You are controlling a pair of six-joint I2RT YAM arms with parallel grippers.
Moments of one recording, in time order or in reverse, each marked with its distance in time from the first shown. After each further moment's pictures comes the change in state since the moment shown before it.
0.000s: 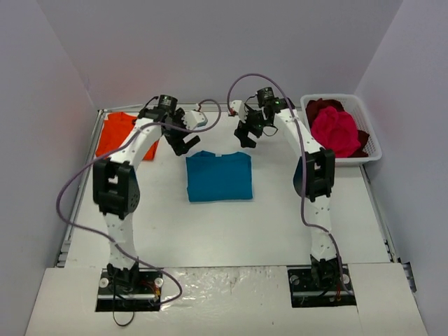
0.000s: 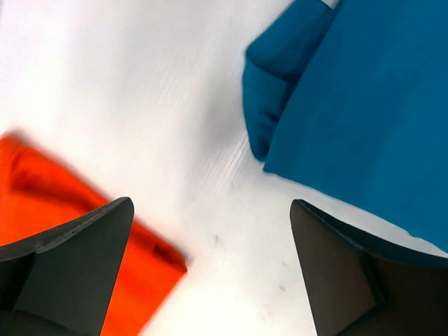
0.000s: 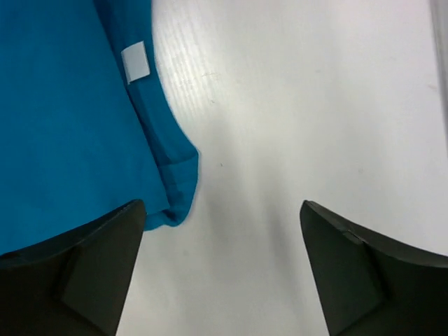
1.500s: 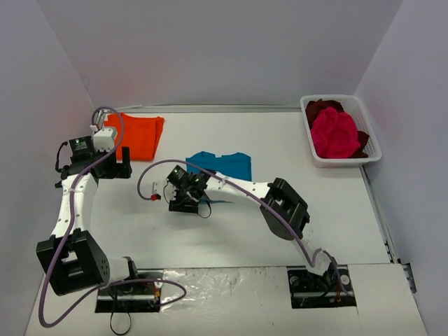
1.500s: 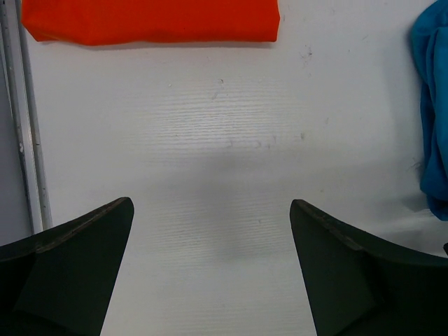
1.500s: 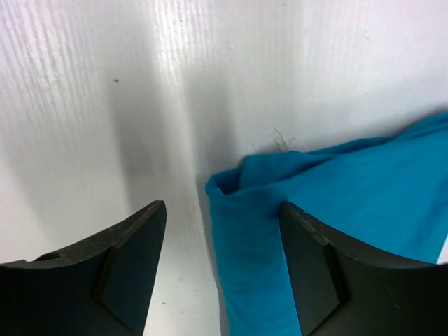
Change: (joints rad) left arm 0.517 -0.830 -0.873 0.295 -0.027 -0.612; right arm 0.731 -0.262 -0.612 0.379 0.578 0.379
